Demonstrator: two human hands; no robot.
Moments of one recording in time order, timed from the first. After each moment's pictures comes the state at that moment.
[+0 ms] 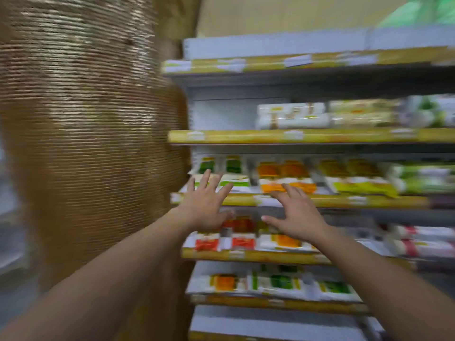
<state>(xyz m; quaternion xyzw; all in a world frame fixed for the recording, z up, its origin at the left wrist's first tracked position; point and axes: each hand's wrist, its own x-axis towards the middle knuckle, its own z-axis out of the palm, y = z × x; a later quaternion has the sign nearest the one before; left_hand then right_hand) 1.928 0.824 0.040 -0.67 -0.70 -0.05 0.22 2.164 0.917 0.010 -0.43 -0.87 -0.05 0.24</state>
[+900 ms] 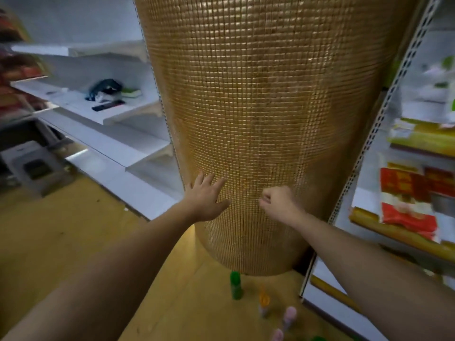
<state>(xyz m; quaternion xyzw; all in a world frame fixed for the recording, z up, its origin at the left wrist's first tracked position) 1.445 0.736 -0.199 -0.43 -0.90 -0.03 -0.04 1.591 0.910 -0.210 -0.27 -0.93 0.24 0.06</state>
